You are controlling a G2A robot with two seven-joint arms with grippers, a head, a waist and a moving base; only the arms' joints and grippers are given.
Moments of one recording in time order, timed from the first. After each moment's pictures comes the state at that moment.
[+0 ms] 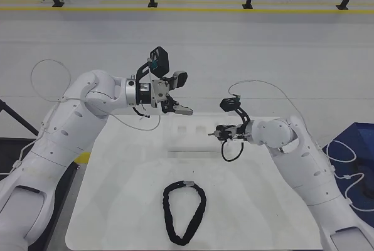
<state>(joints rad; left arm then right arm) 0.37 -1.03 -0.74 -1.18 0.43 -1.01 -0.40 -0.77 -1.19 1.05 -1.37 -0.45 -0.15 1.09</state>
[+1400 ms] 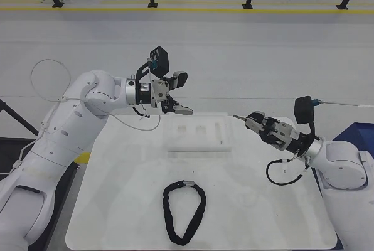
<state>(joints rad) 0.37 -1.03 -0.74 -1.18 0.43 -1.01 -0.40 -1.19 -1.08 1.52 -1.77 -0.28 -0.71 0.73</state>
